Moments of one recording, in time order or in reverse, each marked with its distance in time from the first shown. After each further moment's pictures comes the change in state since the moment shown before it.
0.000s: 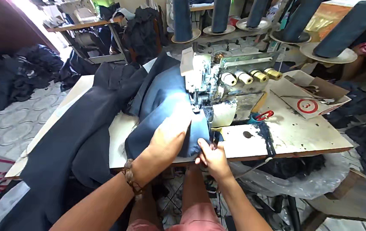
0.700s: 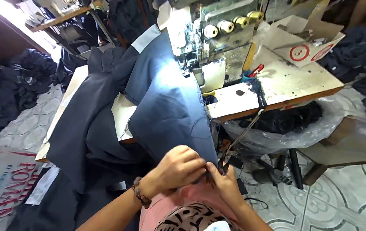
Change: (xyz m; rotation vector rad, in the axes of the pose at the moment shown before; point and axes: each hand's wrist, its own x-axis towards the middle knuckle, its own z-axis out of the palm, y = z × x) left_hand -0.132 0.070 0.019 -0.453 0.079 0.364; right_hand -0.171 0.043 -0.037 -0.071 0.055 0.002
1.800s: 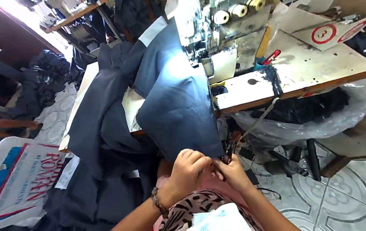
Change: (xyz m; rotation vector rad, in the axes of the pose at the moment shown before) left_hand -0.041 0.045 0.022 0.042 0.075 -0.307; right_hand -0.003 0.007 -0.001 0.130 -0.146 0.224
